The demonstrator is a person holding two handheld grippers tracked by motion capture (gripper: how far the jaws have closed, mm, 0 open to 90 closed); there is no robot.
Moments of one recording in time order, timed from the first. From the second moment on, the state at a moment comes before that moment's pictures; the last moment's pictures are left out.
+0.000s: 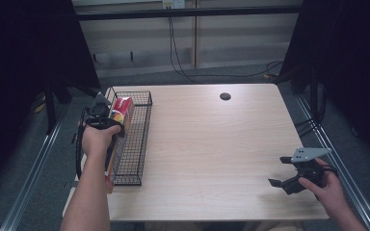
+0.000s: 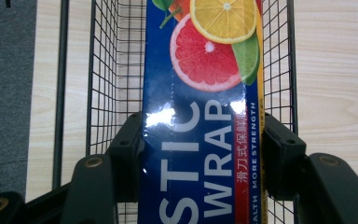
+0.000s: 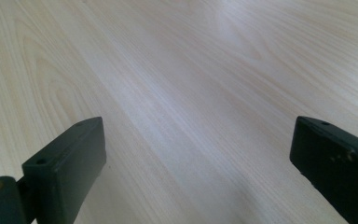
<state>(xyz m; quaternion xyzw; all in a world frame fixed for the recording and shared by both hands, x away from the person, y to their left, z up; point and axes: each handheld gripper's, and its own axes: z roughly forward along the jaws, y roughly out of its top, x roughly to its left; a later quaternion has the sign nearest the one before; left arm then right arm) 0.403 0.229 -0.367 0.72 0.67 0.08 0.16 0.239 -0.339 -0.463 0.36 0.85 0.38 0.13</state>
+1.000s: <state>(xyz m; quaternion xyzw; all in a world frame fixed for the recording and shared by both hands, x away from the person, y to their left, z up) 0.405 0.230 -0.384 0.71 0.68 0.08 0.15 0.238 -0.340 -0.463 0.36 0.85 0.37 0.12</state>
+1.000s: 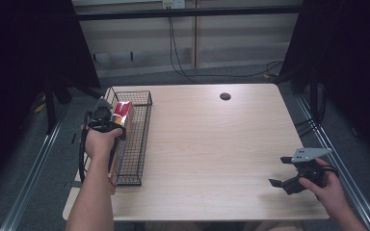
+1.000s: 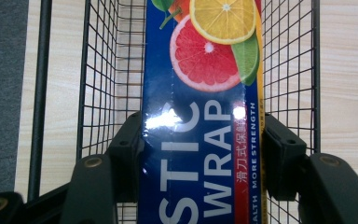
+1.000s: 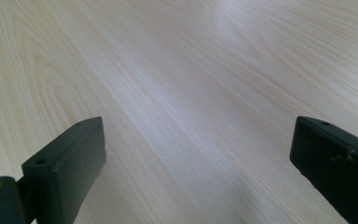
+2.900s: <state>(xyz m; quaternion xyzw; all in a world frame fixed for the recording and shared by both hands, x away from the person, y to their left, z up) 0.414 0.227 -0.404 0.70 0.70 0.07 0.12 0.239 -0.337 -0.466 0.35 0.85 0.37 0.12</state>
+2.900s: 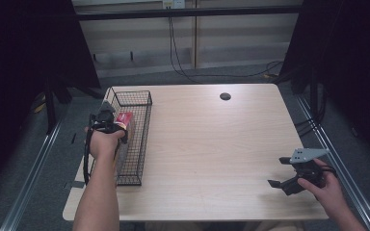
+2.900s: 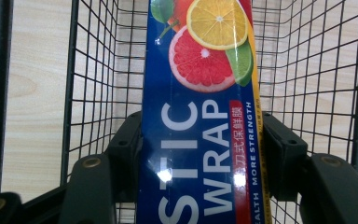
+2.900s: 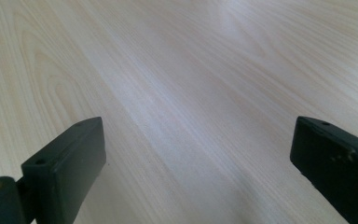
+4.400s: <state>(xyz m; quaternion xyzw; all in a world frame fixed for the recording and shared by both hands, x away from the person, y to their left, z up) 0.406 0.225 -0.378 0.72 0.67 0.08 0.17 0.240 -0.333 -0.462 0.35 0.85 0.37 0.13</state>
